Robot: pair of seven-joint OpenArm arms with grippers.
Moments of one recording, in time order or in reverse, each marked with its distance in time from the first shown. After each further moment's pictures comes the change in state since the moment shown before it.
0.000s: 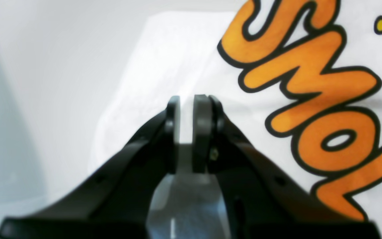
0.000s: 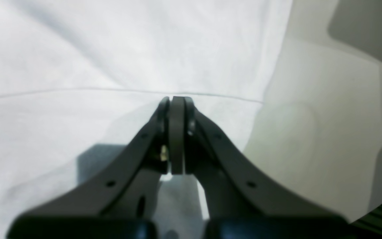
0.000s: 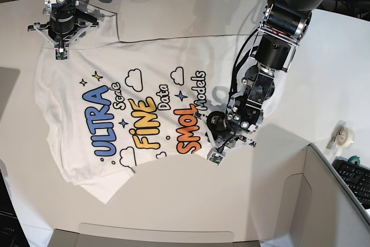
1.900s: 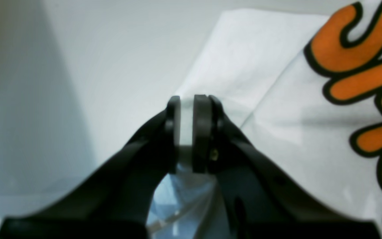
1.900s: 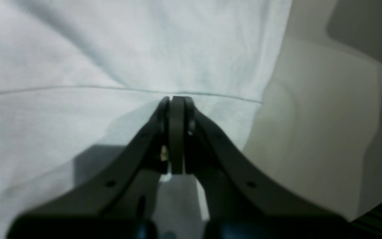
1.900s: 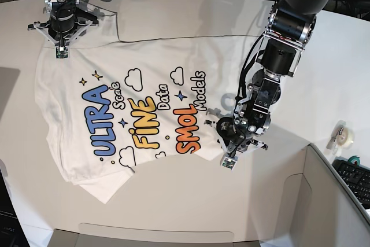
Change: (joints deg) left arm -2.0 -1.8 -0.3 -4.3 0.6 3.8 -4.0; right arm -0.8 0.2 -0.2 0.0 -0.4 -0.2 0.9
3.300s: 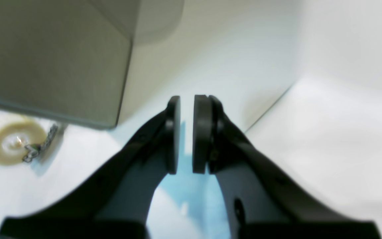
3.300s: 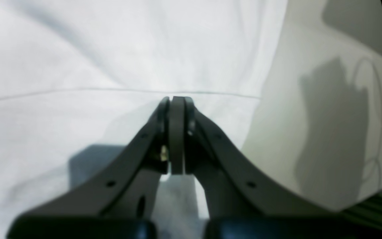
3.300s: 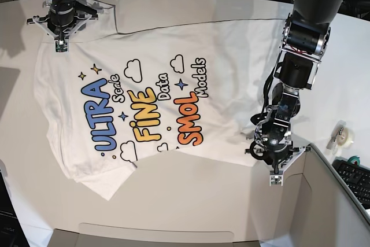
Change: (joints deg) left arm -5.0 -5.3 -0.2 -2.7 -0.9 25.7 -3.0; right arm -3.2 0.1 0.1 2.3 -0.2 -0.3 -1.0
